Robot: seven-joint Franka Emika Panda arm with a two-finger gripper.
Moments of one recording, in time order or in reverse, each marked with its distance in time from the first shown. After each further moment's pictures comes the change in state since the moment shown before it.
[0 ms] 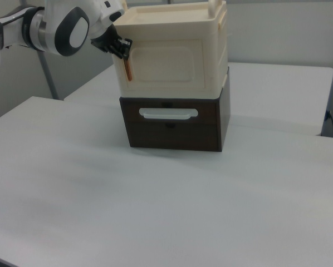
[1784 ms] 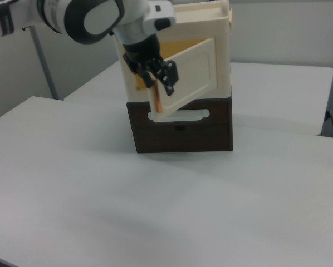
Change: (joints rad) arm -0.360 -0.198 -0.023 -0.060 0.000 -0.520 -0.086
